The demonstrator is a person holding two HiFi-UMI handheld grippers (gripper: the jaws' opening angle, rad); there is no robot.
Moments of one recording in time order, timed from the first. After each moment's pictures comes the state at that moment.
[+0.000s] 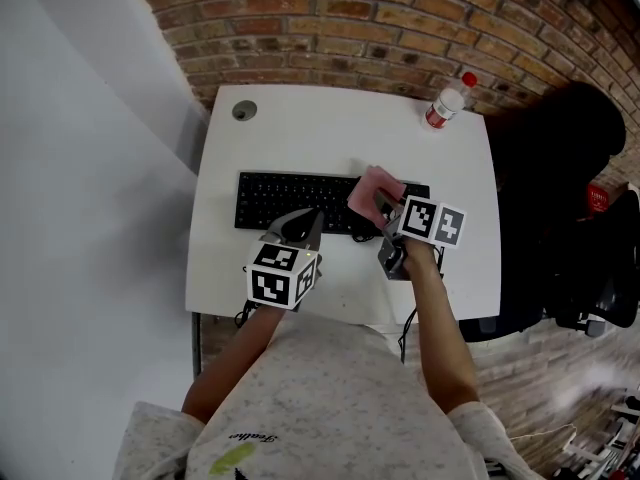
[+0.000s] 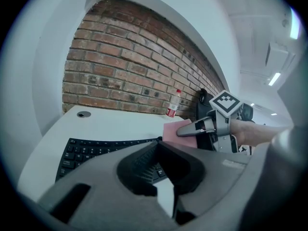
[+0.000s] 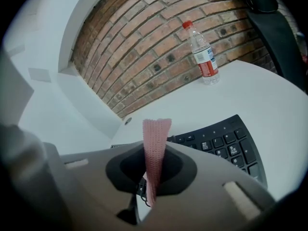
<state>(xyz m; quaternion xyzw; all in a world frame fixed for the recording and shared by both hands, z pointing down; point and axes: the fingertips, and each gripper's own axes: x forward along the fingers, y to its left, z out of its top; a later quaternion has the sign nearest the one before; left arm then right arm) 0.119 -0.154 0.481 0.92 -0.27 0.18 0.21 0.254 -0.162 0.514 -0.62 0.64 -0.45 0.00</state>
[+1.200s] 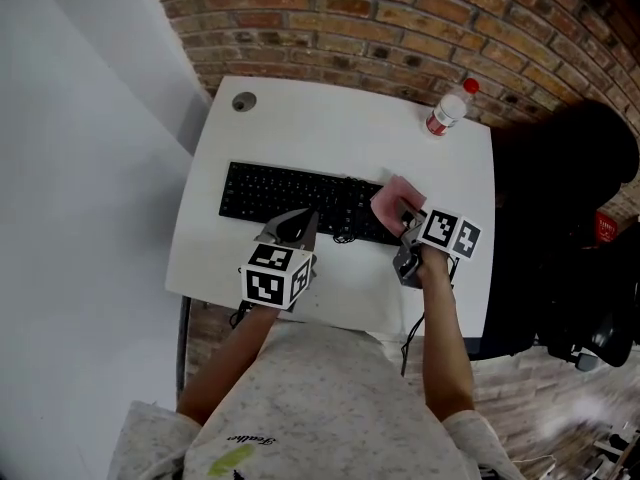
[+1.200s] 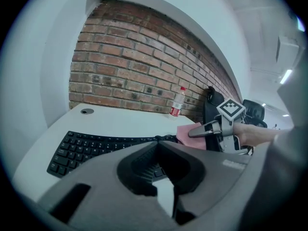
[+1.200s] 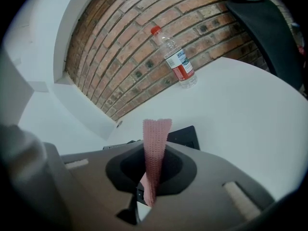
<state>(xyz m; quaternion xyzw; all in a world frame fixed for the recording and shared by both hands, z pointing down) 0.152 -0.139 0.490 0.90 -0.33 0.18 0.21 0.339 -0.134 0.538 -0.61 0.63 -0.47 0.02</state>
